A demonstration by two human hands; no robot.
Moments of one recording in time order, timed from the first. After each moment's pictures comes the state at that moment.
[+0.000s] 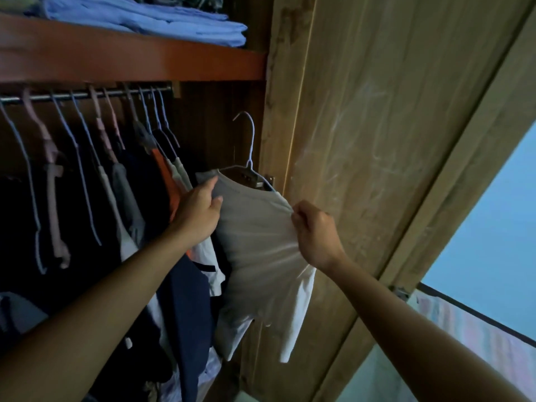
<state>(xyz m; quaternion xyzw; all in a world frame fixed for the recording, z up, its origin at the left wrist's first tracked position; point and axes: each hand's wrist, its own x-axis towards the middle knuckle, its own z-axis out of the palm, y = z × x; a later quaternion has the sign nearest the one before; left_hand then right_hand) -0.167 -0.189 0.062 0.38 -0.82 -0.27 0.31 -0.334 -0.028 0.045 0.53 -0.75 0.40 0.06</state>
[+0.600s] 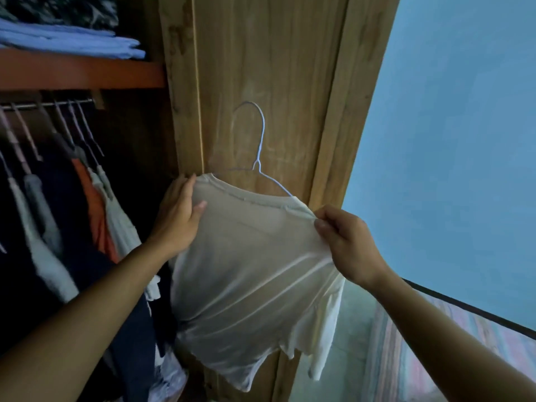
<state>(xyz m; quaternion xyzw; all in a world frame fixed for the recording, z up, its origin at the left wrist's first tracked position) -0.235 -0.083 0.061 0.31 -0.86 -0.22 0.34 -0.403 0.178 0.080 0.50 -0.74 0.44 0.06</state>
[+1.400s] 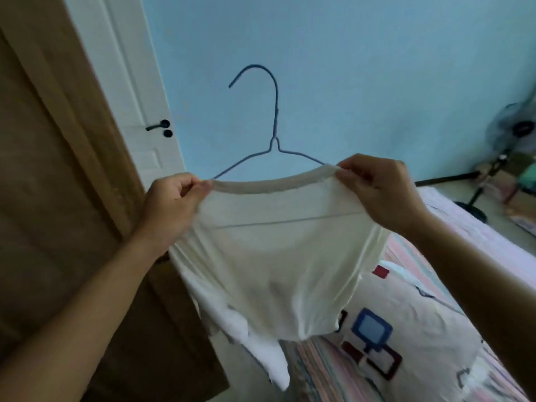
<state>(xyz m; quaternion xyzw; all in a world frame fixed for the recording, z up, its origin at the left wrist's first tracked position) -0.403 0.141 0.066 -0.07 -0.83 -0.52 0.21 -0.412 0.467 0.088 0.18 -0.88 0.35 0.27</state>
